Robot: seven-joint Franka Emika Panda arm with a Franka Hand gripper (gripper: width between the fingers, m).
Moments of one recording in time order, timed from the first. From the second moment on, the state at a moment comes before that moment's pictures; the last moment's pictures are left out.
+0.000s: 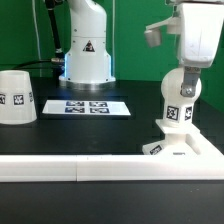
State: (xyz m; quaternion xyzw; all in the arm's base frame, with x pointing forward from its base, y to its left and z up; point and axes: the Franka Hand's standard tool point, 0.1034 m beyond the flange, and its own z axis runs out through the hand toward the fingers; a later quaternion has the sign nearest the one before) arm 0.610 0.107 0.115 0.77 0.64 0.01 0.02
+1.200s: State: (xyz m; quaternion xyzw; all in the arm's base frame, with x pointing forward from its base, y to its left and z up) arm 0.615 0.103 0.116 0.94 0.34 0.04 0.00
